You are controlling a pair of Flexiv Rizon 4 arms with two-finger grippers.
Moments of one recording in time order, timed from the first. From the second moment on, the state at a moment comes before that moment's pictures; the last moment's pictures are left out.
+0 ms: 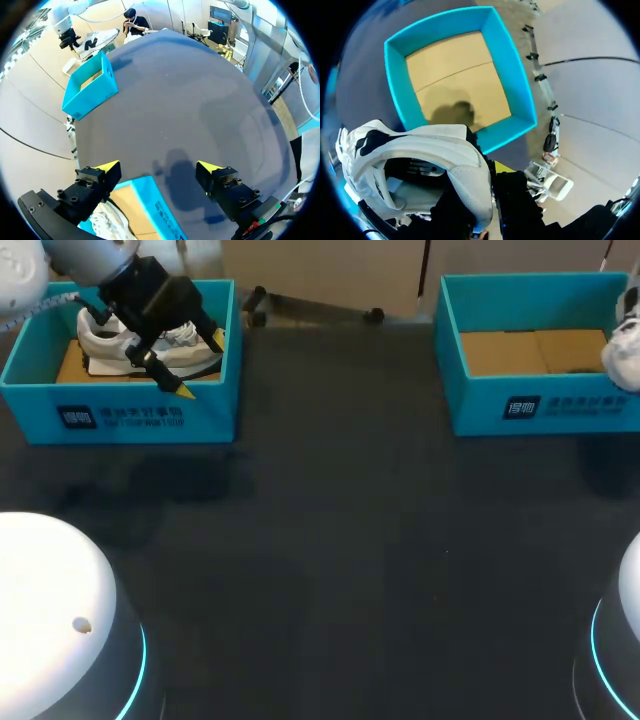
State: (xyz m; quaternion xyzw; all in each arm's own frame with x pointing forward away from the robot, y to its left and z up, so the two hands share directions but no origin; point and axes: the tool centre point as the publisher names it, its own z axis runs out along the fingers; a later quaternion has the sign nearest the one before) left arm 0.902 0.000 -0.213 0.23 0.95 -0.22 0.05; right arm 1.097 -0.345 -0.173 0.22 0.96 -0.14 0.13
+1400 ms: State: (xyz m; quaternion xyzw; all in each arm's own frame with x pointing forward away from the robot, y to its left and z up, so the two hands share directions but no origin) left arm 0.902 0.000 -0.213 0.23 0.95 -0.22 0.05; right arm 1.051 -0.331 -0.159 0.69 0.70 -0.11 0.16
